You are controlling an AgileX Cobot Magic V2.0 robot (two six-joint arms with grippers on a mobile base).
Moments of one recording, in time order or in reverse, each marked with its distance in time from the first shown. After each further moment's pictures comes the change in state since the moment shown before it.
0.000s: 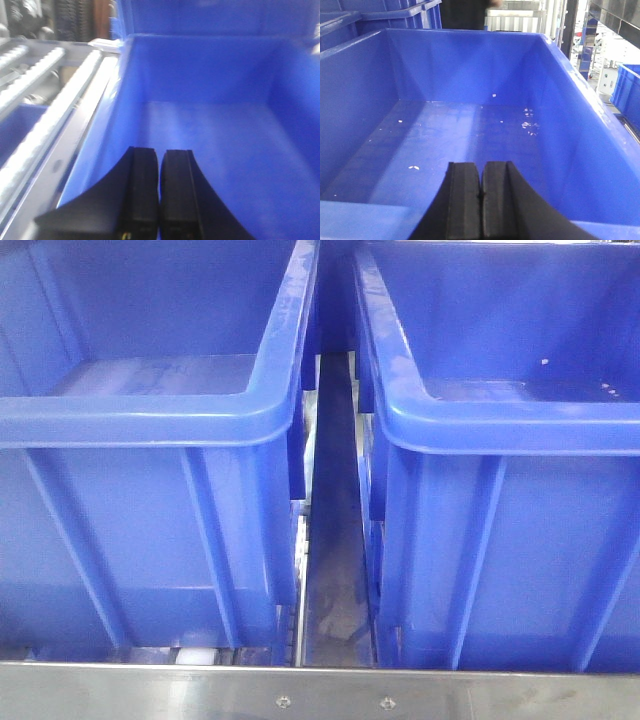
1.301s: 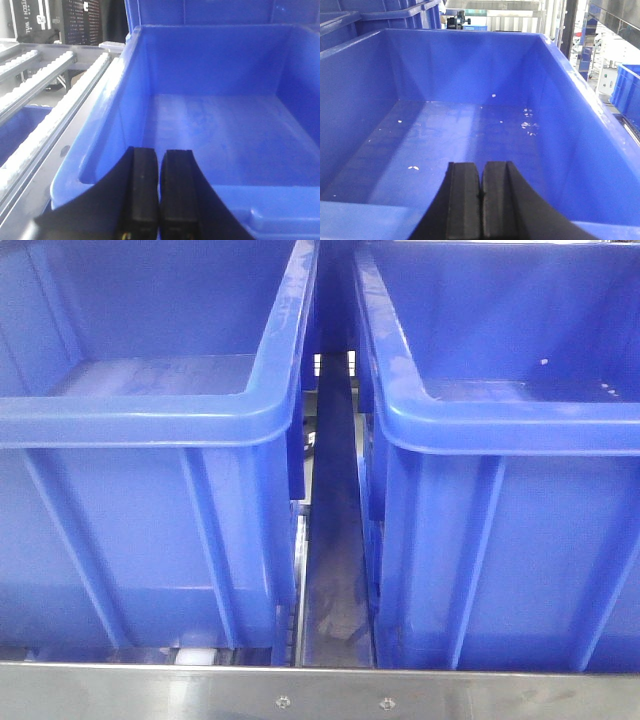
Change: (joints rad) left arm 0.017 -0.154 0.154 -0.034 -0.030 0.041; right arm 0.000 -0.001 0.000 0.000 0.000 0.000
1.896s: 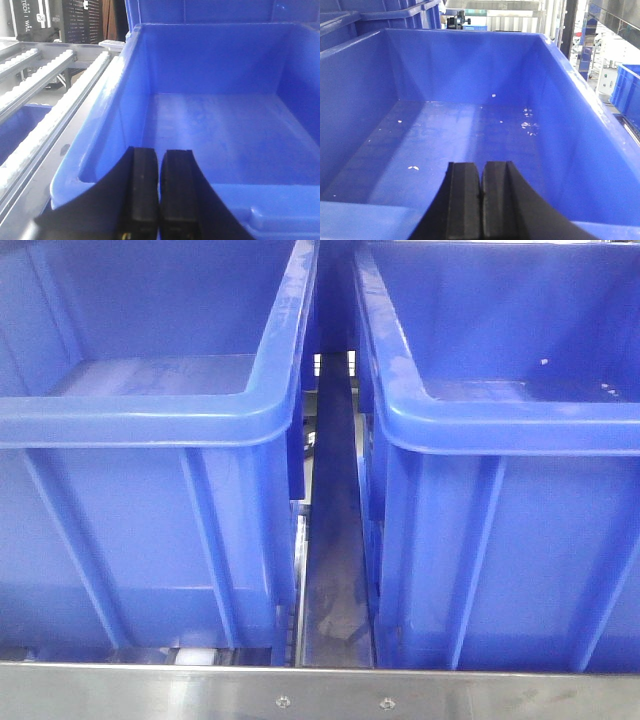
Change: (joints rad) left arm 0.000 0.000 0.000 0.000 0.002 0.000; right arm 0.000 0.000 0.000 0.000 0.000 0.000
